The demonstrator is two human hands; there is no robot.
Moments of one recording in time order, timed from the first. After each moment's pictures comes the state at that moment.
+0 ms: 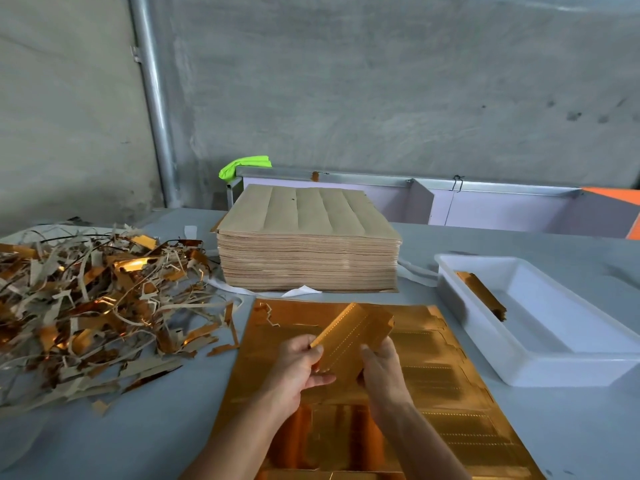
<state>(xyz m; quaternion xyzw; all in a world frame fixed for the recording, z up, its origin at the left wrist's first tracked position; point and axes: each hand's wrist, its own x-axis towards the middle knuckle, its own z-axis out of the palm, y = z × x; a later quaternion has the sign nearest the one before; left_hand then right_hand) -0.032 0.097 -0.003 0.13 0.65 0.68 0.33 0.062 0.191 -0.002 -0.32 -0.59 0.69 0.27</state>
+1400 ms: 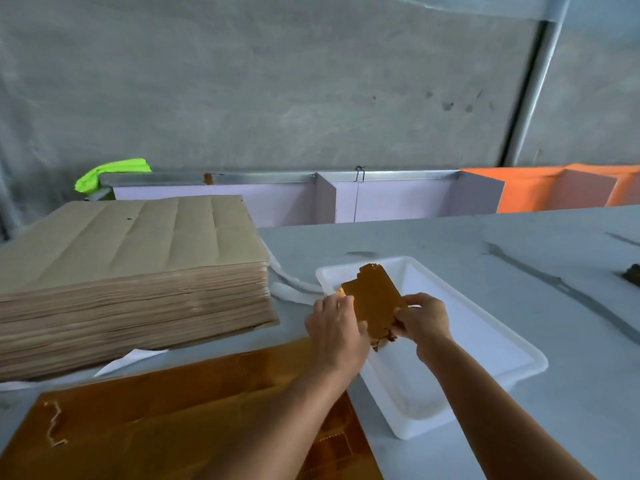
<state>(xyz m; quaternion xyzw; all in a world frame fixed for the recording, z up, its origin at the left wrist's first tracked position) 0.044 0.401 0.021 0.50 0.80 0.33 -0.04 0.138 0.491 0.037 -0.57 -0.57 0.46 0.38</state>
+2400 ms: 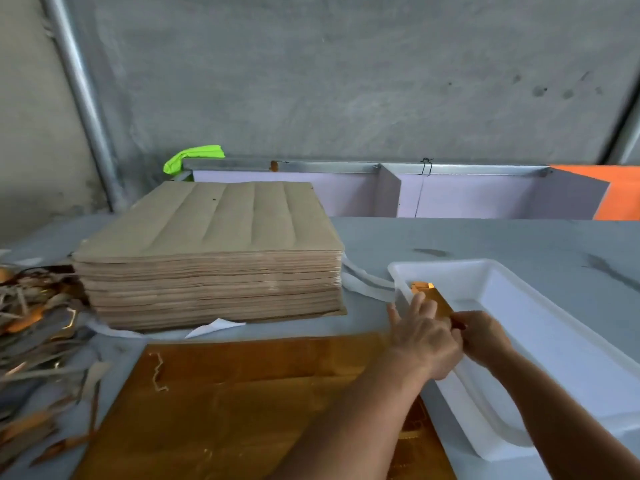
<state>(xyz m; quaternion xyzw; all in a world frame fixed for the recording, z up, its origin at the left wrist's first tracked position) 0.038 0.408 0.025 0.60 0.78 0.15 0.09 0.117 0.494 0.018 -0.49 -0.83 0.23 0.12</state>
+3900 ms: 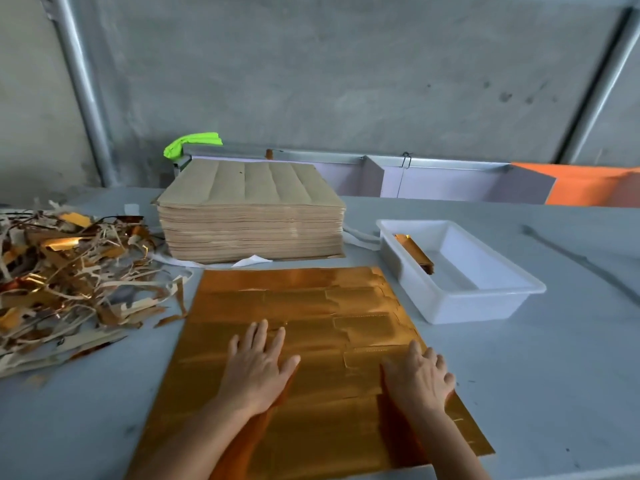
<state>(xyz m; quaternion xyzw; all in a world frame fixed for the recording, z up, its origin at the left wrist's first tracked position) 0.000 0.085 -0.065 0.43 0.90 0.04 0.03 0.189 0.216 -0.020 -0.60 -0.78 0.16 0.08</state>
